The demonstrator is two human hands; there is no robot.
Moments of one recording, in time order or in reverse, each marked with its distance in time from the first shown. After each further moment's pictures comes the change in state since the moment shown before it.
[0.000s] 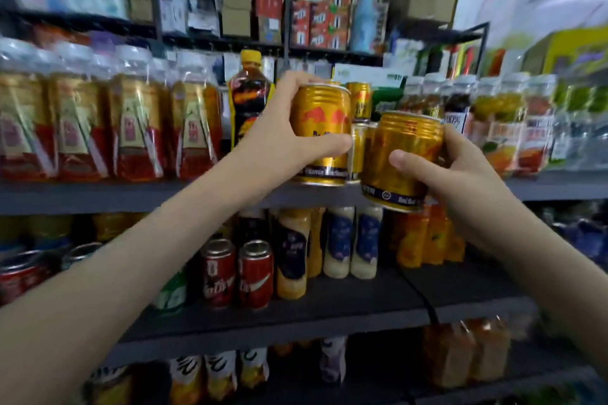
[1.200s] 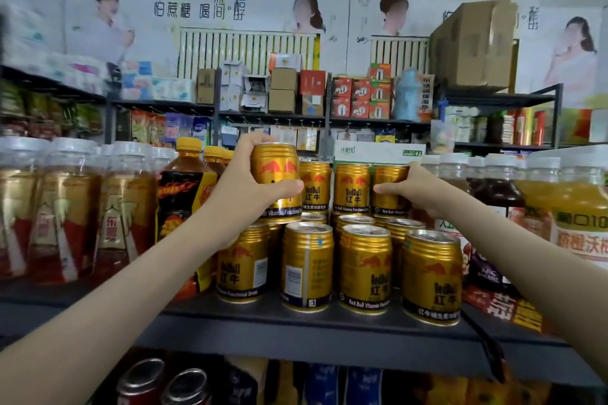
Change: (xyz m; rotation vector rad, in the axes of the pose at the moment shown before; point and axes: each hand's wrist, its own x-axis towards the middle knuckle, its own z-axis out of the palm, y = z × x) left_hand 0.132 -0.067 0.034 0.152 0.368 -0.089; right_hand 0.316 0.129 -0.071 -0.302 -0.151 0.207
